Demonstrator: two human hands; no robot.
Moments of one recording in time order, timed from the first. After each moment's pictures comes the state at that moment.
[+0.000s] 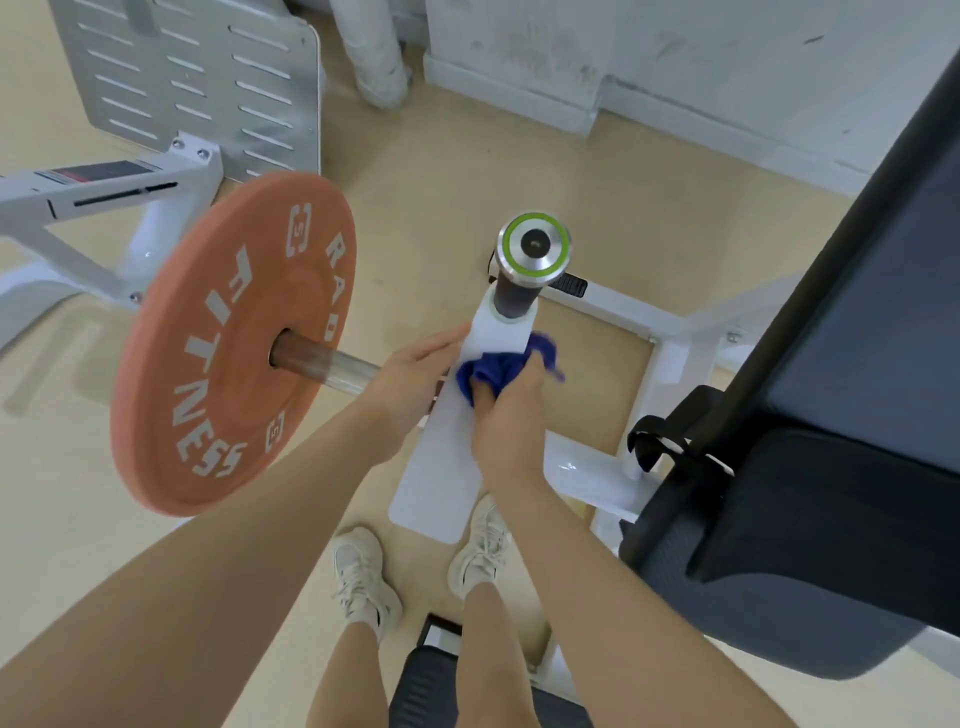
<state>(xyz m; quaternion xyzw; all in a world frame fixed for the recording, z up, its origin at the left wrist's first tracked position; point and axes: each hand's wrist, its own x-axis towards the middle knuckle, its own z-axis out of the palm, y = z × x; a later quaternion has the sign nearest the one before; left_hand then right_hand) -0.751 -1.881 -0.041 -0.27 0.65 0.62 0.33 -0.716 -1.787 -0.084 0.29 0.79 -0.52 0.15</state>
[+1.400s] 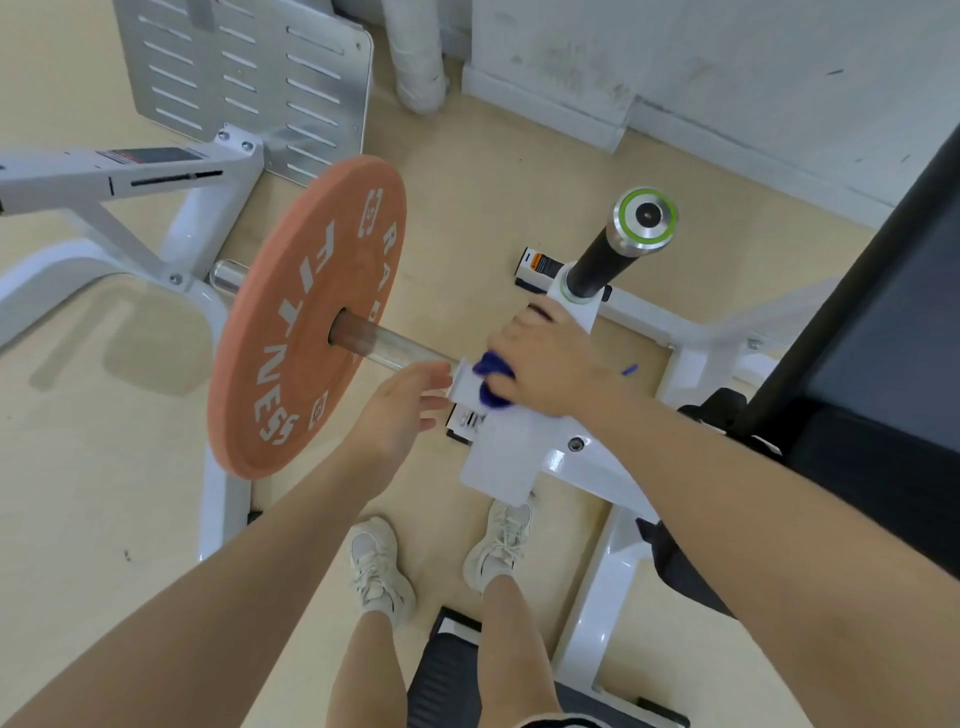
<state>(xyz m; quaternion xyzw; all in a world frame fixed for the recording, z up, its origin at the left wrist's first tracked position) -0.692 -1.952 -0.029 -0.33 0.66 0.62 0.28 -0.755 -1.789 -0.062 -0.37 0.91 0.03 0.16</state>
